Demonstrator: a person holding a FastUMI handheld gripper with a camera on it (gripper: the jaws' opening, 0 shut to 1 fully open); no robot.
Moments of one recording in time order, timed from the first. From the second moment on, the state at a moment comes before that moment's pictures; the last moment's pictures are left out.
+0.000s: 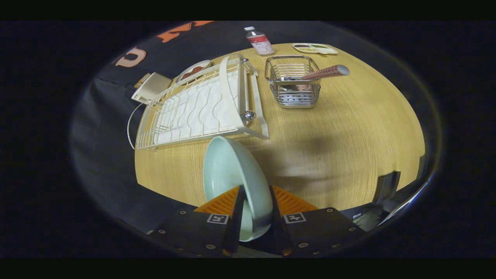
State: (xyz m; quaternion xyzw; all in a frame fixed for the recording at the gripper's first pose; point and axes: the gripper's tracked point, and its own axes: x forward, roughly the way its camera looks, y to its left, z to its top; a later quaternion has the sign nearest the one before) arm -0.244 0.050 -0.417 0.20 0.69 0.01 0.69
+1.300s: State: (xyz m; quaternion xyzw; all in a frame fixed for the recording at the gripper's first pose) arm -0.111 -0.052 -0.387 0.09 0.40 -0.05 0.91
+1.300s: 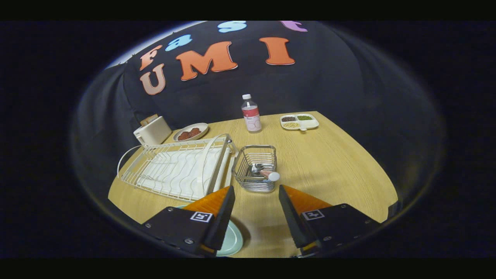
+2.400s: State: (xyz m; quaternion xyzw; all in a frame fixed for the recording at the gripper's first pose) arm -0.085 -0.058 -0.320 0.09 0.36 -0.04 0.93
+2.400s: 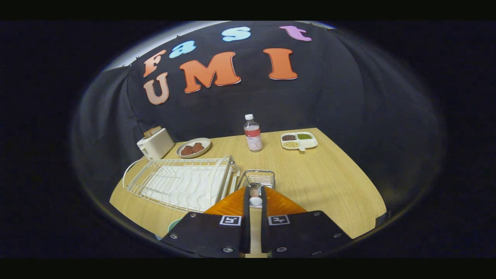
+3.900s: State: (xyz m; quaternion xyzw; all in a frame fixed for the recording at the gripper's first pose) arm -0.197 0.054 -0.305 0.12 0.41 0.15 0.89
